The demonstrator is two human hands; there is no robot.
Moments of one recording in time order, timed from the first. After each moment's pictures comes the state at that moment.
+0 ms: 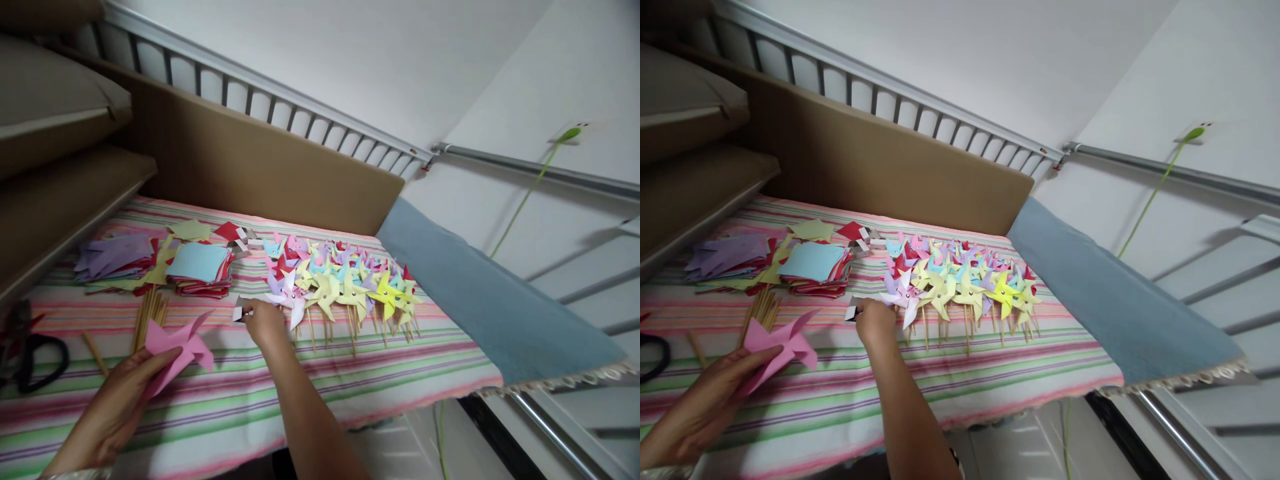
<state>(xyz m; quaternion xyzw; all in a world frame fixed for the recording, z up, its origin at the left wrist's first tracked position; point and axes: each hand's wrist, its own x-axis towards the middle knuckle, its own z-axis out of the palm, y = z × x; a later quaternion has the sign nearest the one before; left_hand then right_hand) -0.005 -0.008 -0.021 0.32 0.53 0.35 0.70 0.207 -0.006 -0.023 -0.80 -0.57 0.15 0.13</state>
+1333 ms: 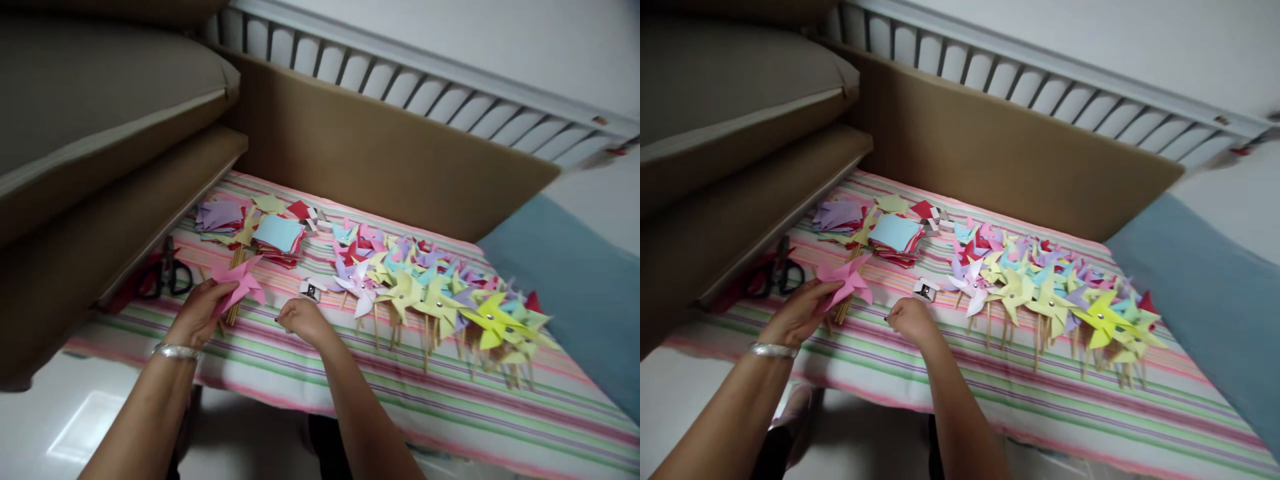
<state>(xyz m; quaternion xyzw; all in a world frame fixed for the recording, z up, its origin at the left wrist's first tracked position) -0.033 0.003 -0.020 0.28 0.49 0.48 0.67 0.169 -0.028 -0.044 -0.67 -0.58 0.41 0.21</state>
